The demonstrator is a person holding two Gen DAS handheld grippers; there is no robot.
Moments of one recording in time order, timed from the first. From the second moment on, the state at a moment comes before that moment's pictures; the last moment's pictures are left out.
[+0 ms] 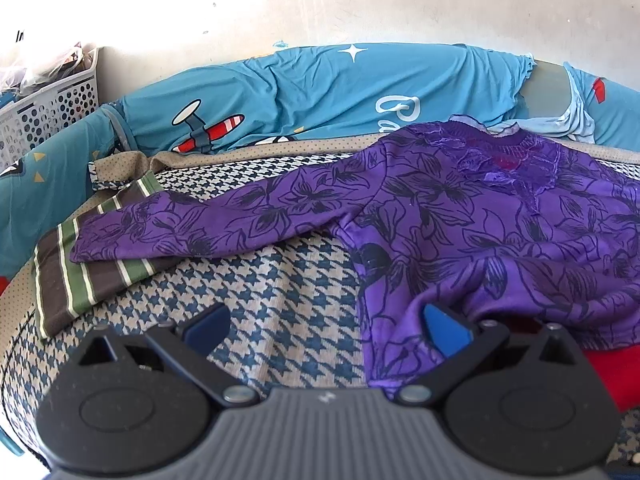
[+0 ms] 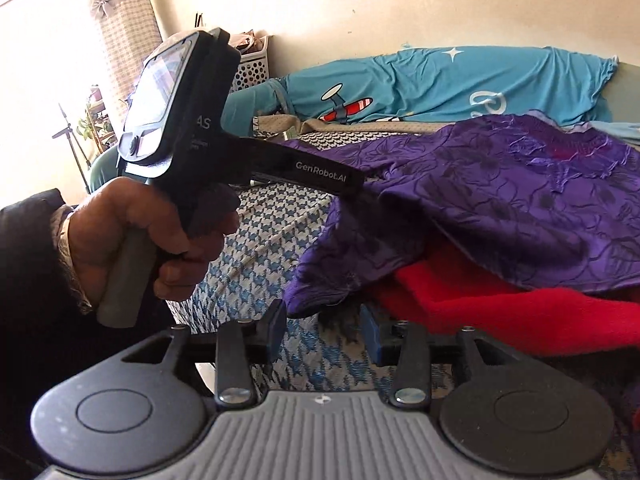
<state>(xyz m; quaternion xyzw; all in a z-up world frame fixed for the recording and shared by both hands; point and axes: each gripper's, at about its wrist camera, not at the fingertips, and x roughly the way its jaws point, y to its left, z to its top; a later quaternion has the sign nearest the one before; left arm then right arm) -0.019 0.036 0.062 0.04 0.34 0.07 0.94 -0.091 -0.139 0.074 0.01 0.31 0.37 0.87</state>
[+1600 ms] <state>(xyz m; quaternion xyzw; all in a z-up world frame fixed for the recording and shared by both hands) -0.100 0.078 0.091 -0.05 0.29 0.06 0.95 -0.055 -0.090 0.188 0.11 0.21 0.48 0.85</state>
